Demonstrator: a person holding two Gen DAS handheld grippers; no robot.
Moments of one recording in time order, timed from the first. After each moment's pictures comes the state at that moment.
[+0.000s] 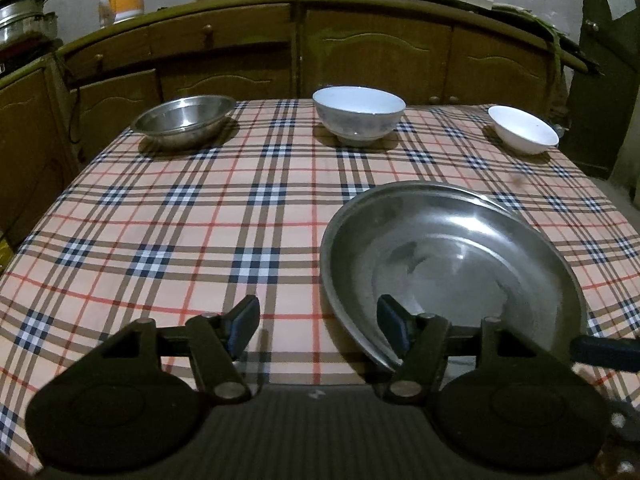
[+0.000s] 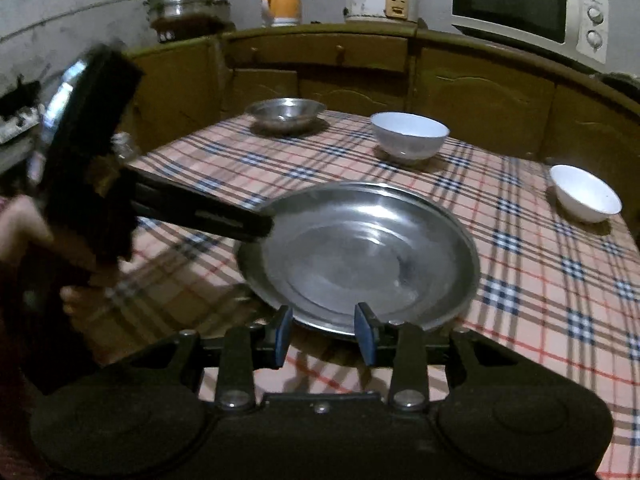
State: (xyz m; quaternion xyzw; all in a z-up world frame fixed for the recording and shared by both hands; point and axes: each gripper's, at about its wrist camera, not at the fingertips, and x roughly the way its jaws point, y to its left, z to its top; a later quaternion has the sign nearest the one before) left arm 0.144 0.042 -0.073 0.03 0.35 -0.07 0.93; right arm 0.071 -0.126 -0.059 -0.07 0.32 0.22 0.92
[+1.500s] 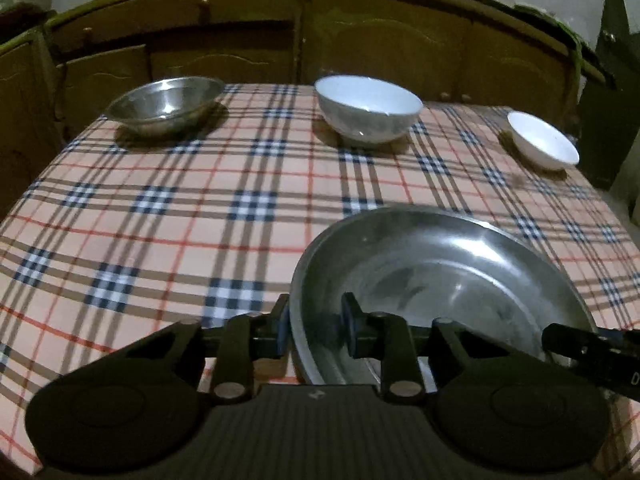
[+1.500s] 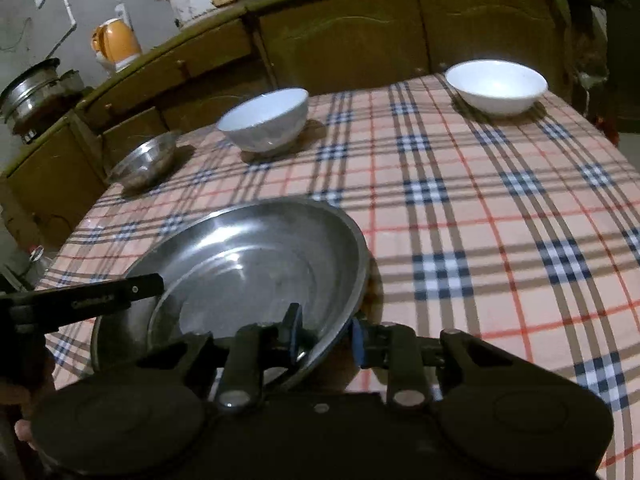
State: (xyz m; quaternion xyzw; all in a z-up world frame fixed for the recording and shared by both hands) left arm 0.200 0.046 -0.078 -0.01 0.38 -0.07 0.92; right arm 0.163 -0.175 -0.079 0.13 0.38 0.08 0.91
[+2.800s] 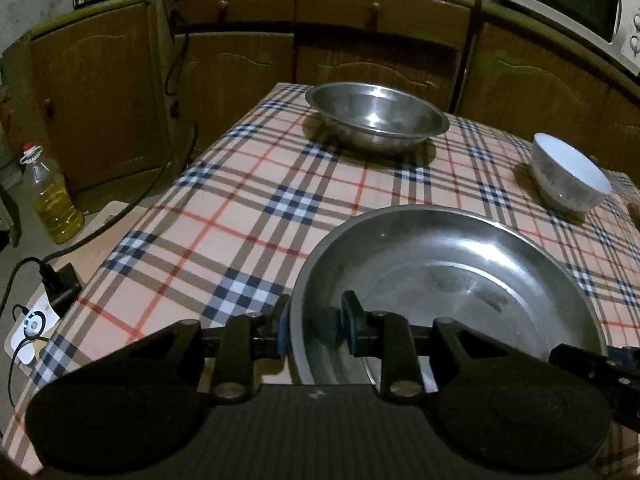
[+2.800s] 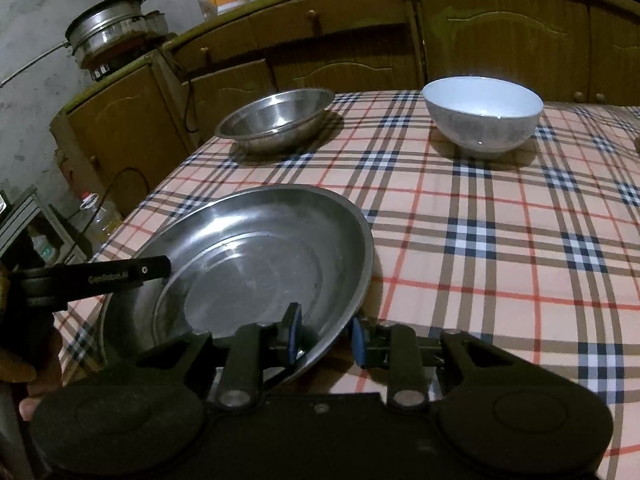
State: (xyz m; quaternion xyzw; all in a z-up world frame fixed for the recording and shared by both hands) left arm 0.234 0.204 -0.079 -0.05 0.37 0.05 0.93; right arm 0.229 0.002 -0.083 0.07 0.38 0.19 0.90
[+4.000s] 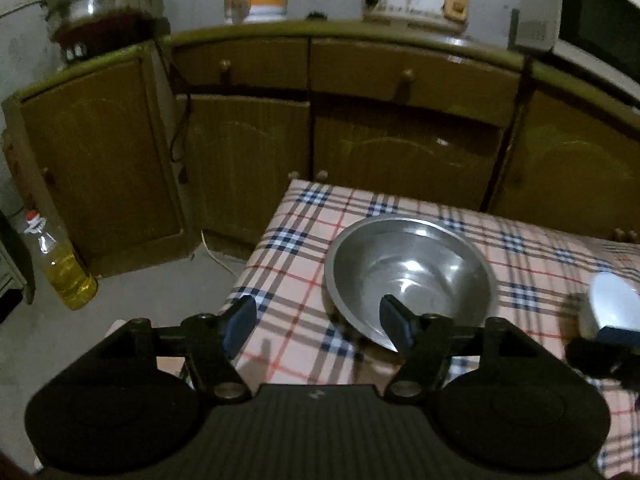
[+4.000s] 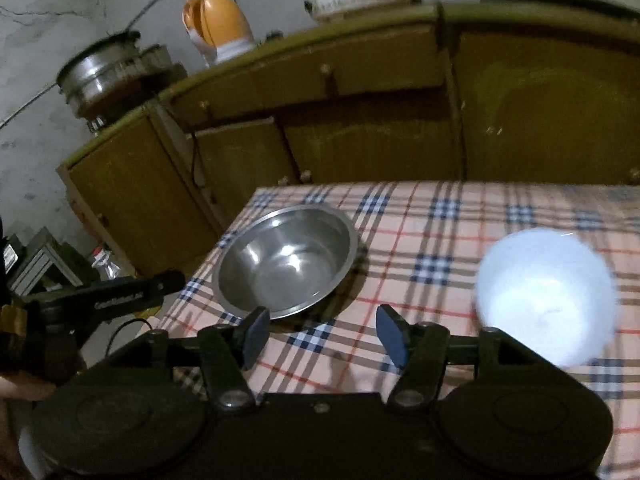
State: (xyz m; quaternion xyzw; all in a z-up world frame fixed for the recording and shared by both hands) left arm 0.385 0.227 -0.004 -0.03 0.35 0.09 0.93; right arm 0.404 0.027 -0.004 0.10 0.38 0.22 0.89
